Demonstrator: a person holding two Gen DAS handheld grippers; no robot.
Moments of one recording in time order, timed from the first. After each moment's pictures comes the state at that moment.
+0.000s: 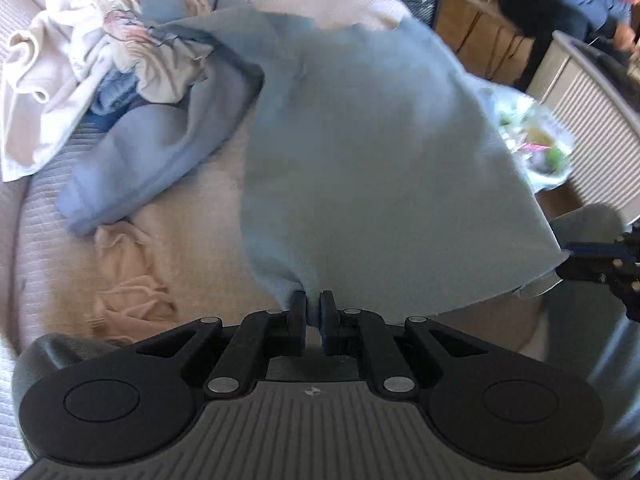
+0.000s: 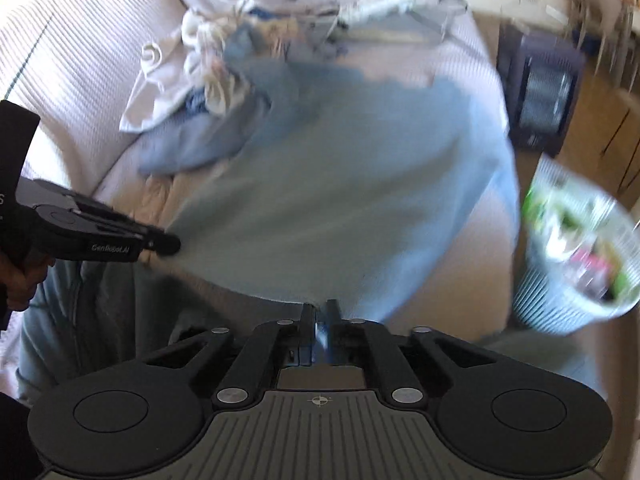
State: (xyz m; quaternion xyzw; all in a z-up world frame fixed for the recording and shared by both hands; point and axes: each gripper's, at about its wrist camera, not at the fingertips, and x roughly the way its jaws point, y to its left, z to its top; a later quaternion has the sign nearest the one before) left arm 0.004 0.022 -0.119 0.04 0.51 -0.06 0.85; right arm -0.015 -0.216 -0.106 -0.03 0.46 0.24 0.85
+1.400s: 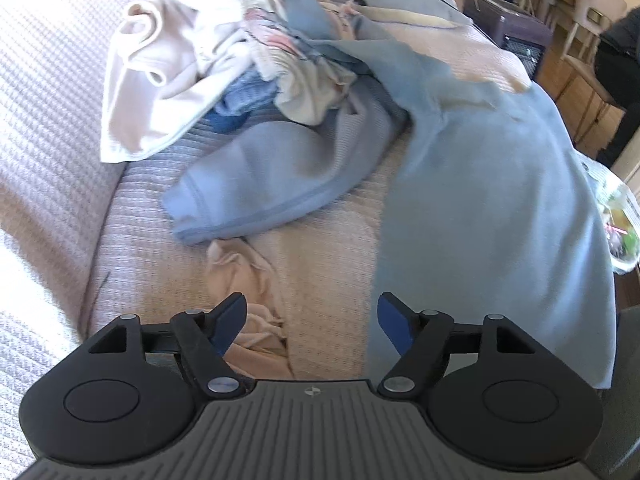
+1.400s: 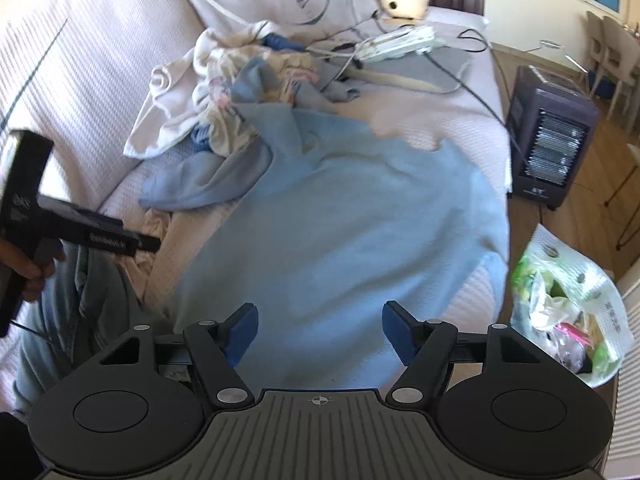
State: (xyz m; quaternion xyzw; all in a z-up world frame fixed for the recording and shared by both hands) left arm 0.030 0.091 -0.100 -0.01 0.48 0.07 0.87; right arm 0.019 -0.209 -0.066 -0.08 0.42 0.27 0.86
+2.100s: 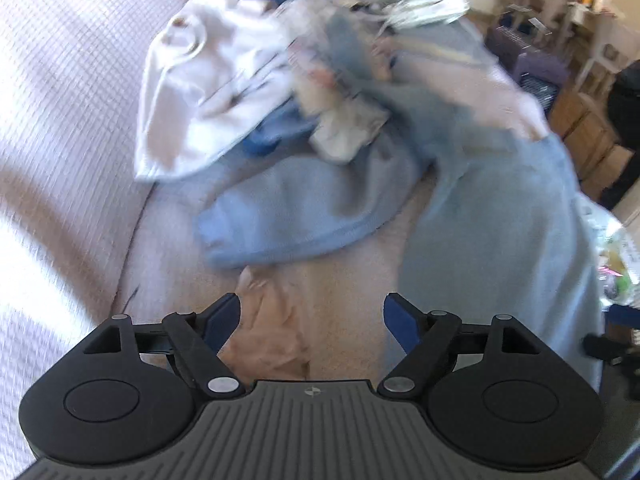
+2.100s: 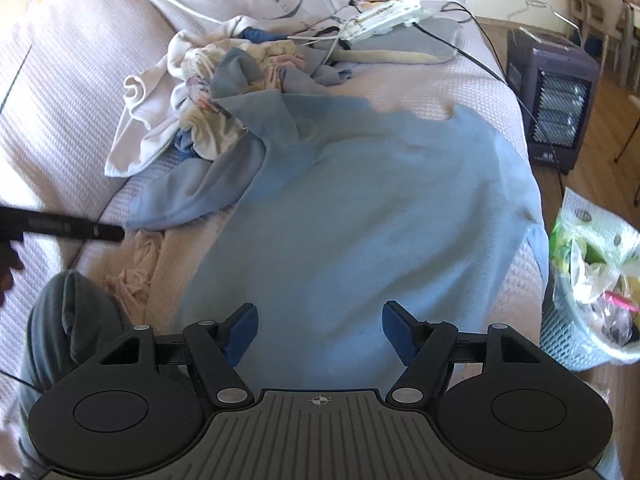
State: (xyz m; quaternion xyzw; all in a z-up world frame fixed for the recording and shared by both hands) left arm 0.037 0.110 -0.064 -0.04 0.45 0.07 0.89; right arm 0.040 -0.190 -0.103 -0.01 0.44 0.25 0.86
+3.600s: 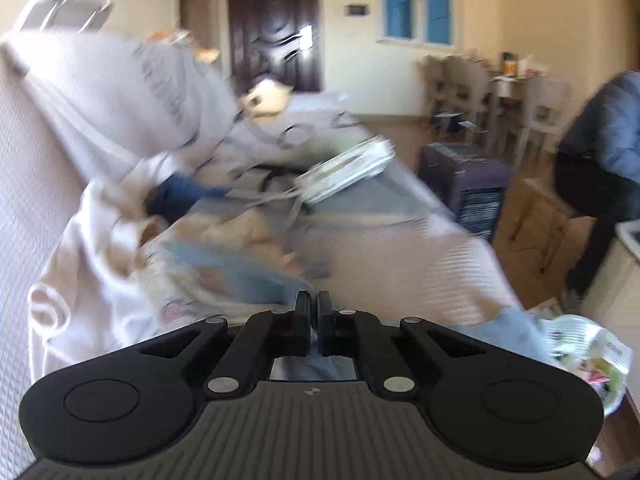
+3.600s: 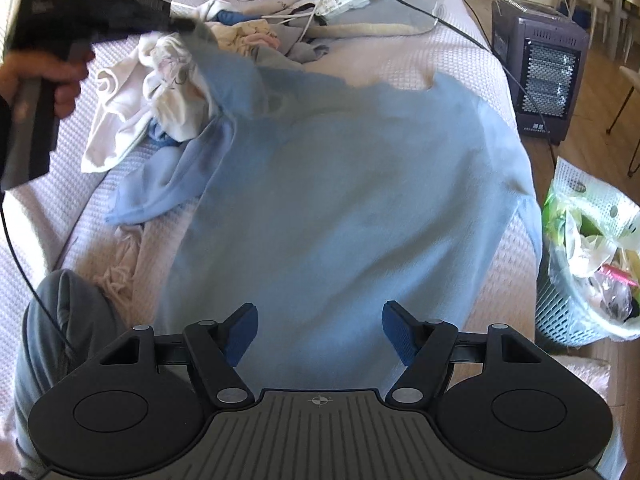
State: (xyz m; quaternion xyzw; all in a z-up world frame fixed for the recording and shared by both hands) left arm 0.164 0.040 -0.009 0.03 0.26 -0.04 0.96; right arm 0.048 -0.200 -0.116 0.01 0.48 0.23 0.85
